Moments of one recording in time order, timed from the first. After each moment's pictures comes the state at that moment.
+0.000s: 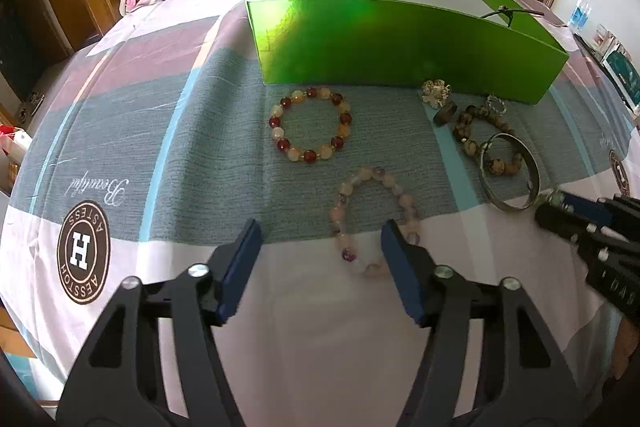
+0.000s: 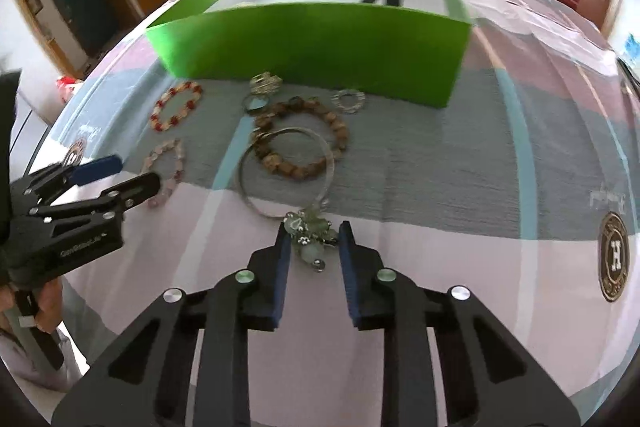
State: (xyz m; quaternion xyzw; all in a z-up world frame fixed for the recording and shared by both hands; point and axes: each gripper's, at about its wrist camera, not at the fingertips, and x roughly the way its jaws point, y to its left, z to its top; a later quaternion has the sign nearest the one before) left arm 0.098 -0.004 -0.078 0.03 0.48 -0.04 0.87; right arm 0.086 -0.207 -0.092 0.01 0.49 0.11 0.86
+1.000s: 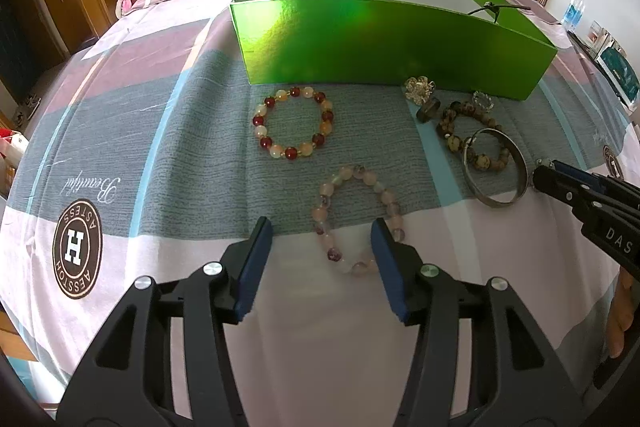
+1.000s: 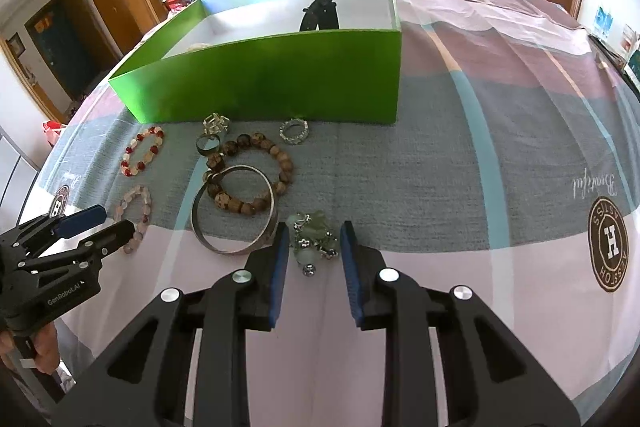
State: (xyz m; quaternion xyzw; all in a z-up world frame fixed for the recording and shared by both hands) left arm 0.092 -0.015 -0.078 0.03 0.48 -0.05 0.87; right arm 0.091 -0.228 -0.094 0.05 0.45 0.09 0.88
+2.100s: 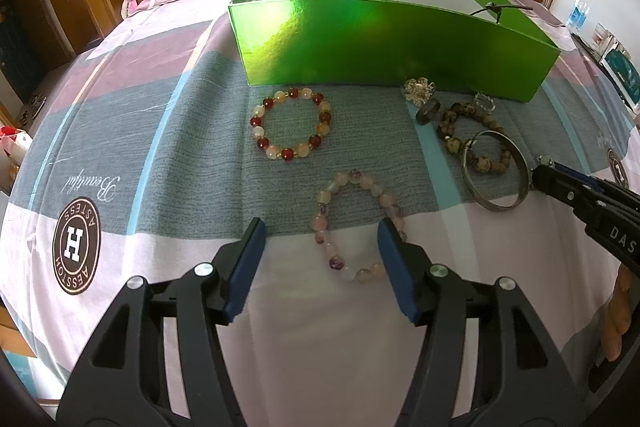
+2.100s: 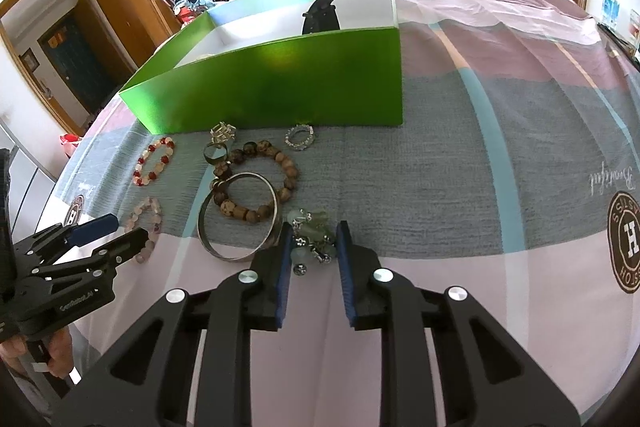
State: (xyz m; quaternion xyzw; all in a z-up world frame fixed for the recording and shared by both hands) left arm 0.092 -0.023 -0.080 0.03 0.48 -0.04 0.88; right arm 0.092 -0.240 -0.101 0.09 0.44 0.12 0.89
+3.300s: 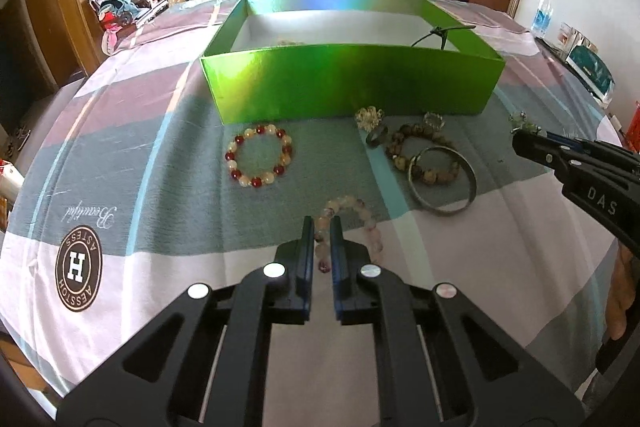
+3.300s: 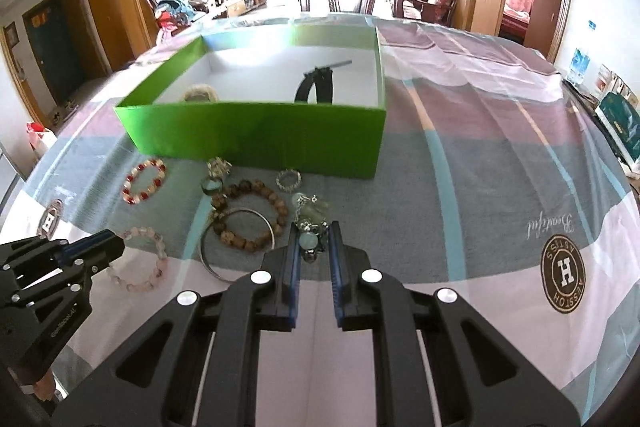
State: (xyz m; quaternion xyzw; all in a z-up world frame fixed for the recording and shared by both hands) left arm 0.067 -0.036 -0.056 0.04 0.43 -0.09 0.90; right arm 0.077 -0.215 -0.058 0.01 0.40 0.06 0.92
